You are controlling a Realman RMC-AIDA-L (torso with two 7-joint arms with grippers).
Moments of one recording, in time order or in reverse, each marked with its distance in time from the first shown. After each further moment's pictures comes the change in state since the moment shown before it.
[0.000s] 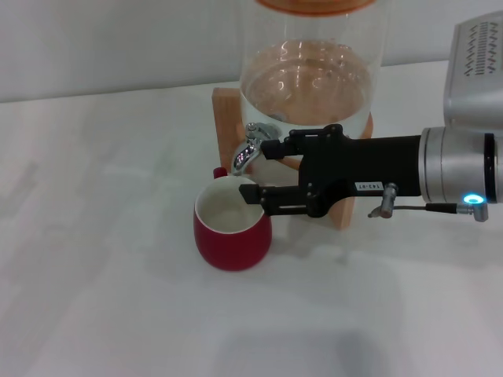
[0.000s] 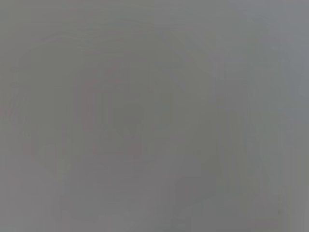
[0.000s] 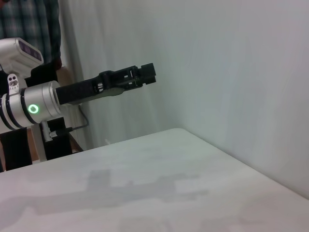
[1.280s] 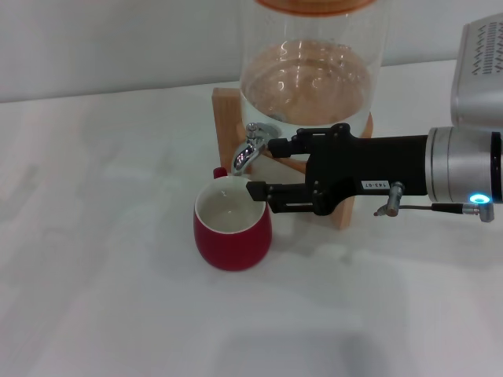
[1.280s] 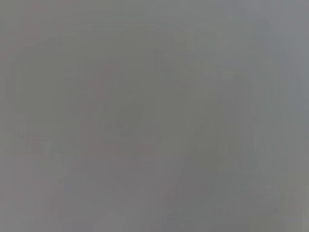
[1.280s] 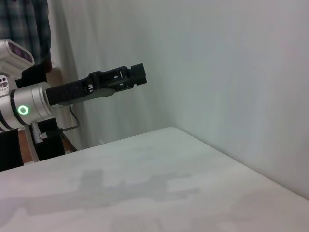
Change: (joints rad) left arm 0.009 -0.001 0.005 0.000 0.002 -0.008 -0.018; right arm -0.011 0.000 0.012 -0.002 0.000 0.000 0.000
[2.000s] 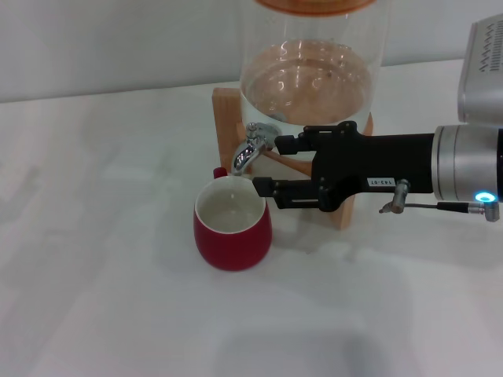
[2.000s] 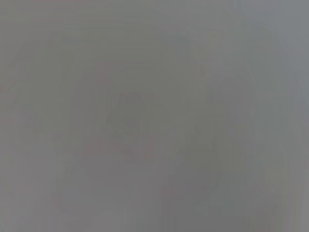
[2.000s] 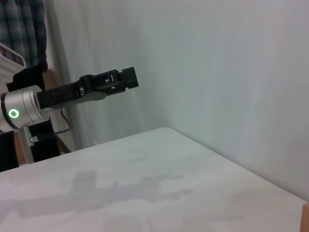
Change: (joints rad) left arm 0.003 -0.001 0.001 -0.001 0.009 -0.001 -0.007; right arm -0.009 0.000 0.012 0.002 0.000 -0.003 0.005
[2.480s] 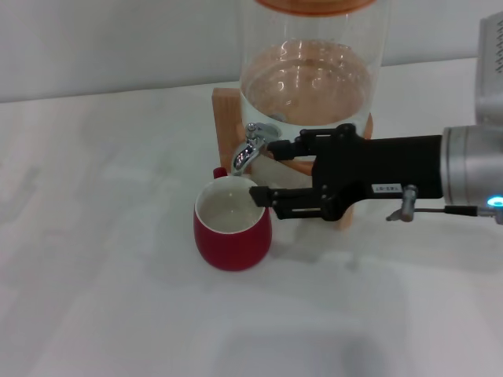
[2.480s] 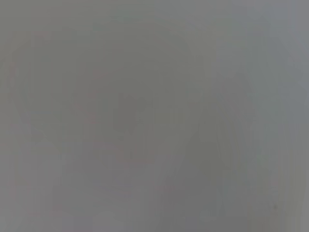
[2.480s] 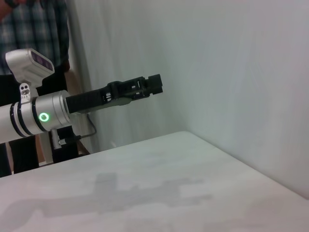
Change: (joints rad) left arm 0.001 0.000 -0.002 0.001 0.000 0.000 -0.001; right arm -0.024 0.000 0.013 0.073 0.000 0.069 0.015
